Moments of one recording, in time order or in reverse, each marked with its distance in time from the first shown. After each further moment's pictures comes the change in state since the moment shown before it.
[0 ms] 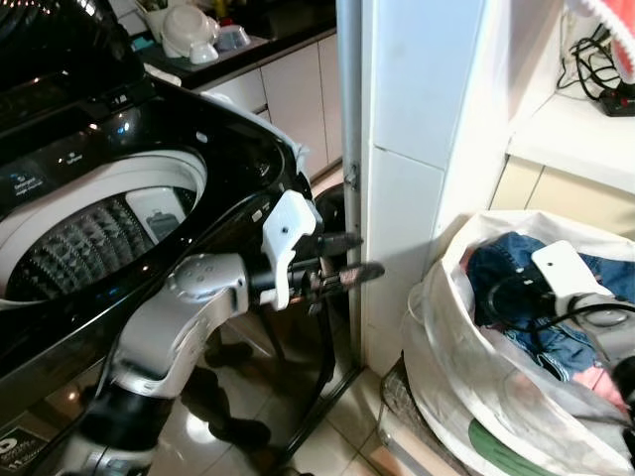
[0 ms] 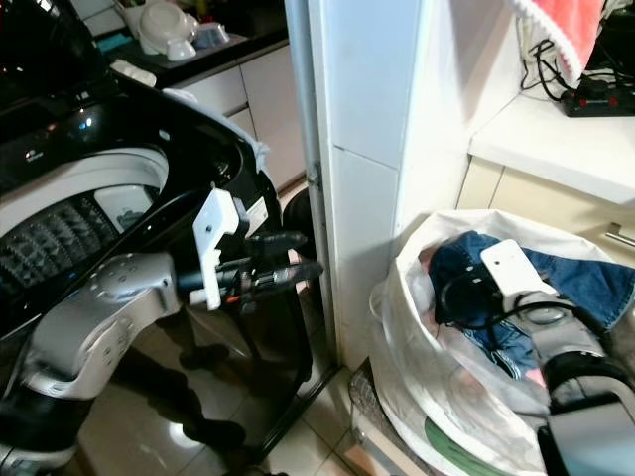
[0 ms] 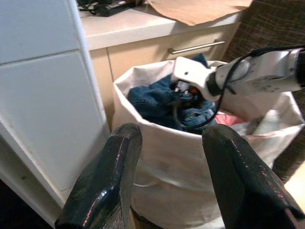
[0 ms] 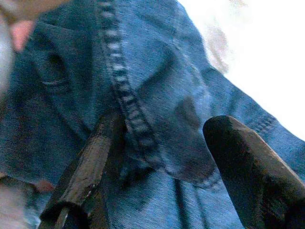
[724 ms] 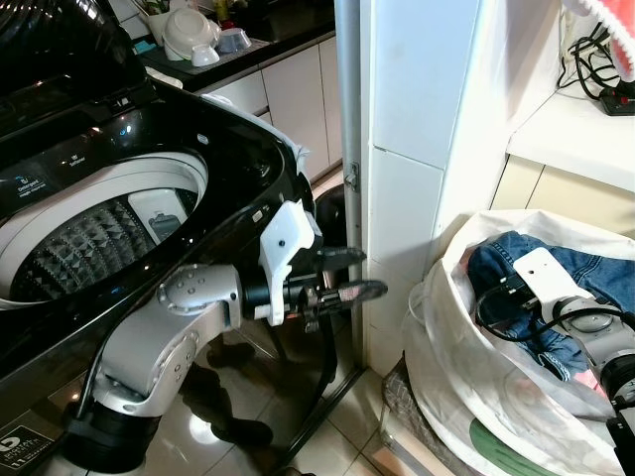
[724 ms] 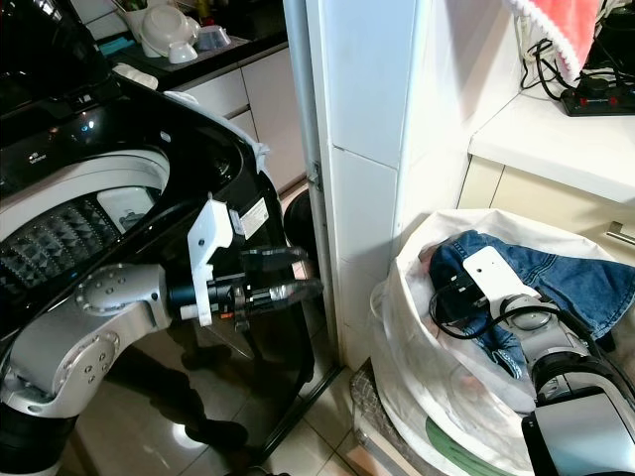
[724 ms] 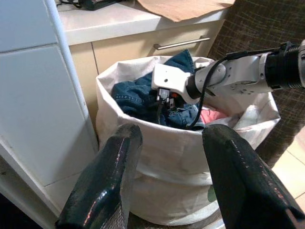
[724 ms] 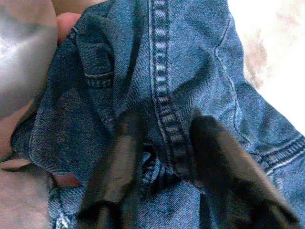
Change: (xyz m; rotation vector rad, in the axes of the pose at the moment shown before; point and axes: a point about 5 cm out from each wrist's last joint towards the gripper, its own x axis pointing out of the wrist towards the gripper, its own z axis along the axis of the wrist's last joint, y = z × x) left arm -0.005 -0.014 0.001 -0.024 0.016 -0.046; right arm 0.002 0.011 -0.001 -0.103 -0.012 0.058
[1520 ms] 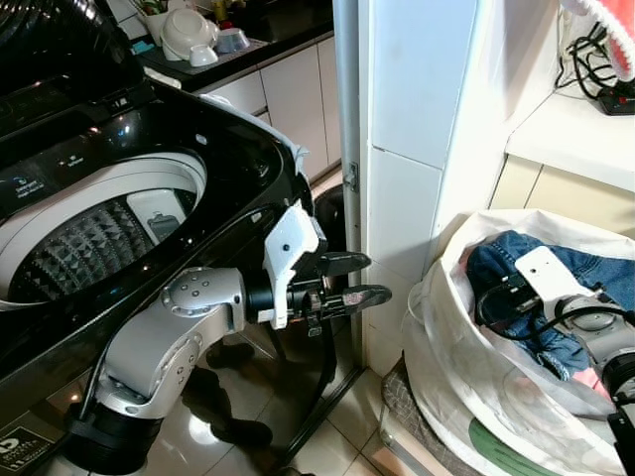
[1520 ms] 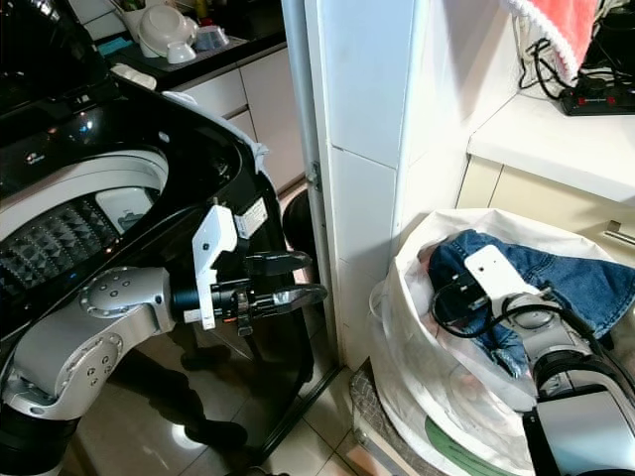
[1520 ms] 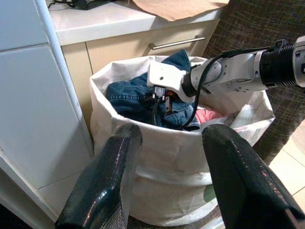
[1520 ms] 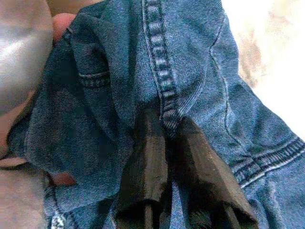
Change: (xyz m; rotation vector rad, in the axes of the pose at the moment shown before) left arm 0.002 -0.002 0.000 -0.003 0.000 -0.011; right arm 0.000 -0.003 0.002 -0.001 -0.004 0.009
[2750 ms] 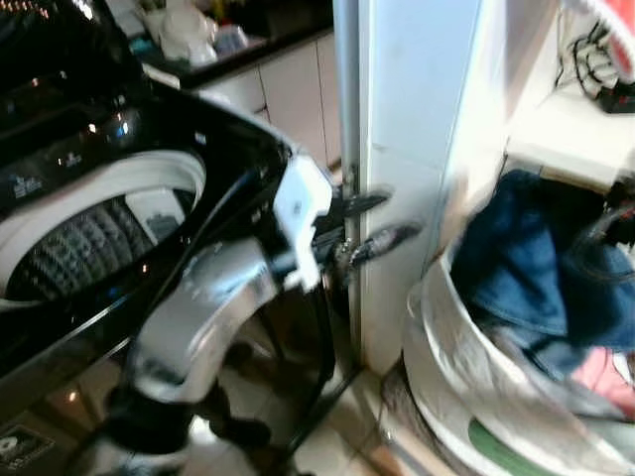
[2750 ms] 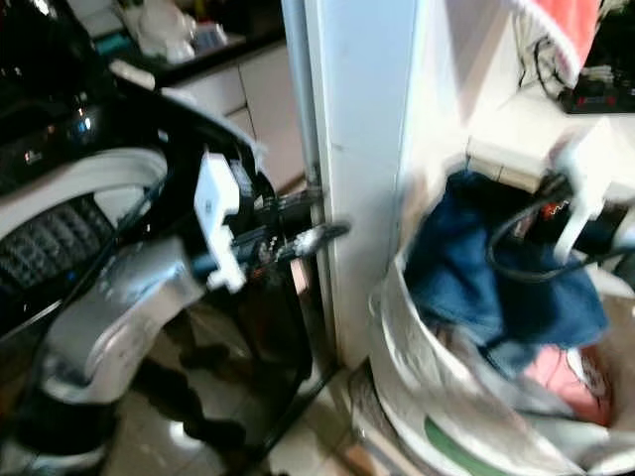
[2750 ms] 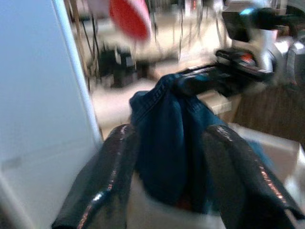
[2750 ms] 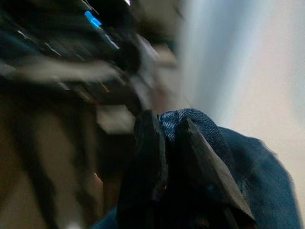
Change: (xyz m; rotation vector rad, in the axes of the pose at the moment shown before) left arm 0.027 0.002 0.050 0.122 -0.319 0.127; right arm -0.151 -0.068 0.131 0.199 -0.911 0.670
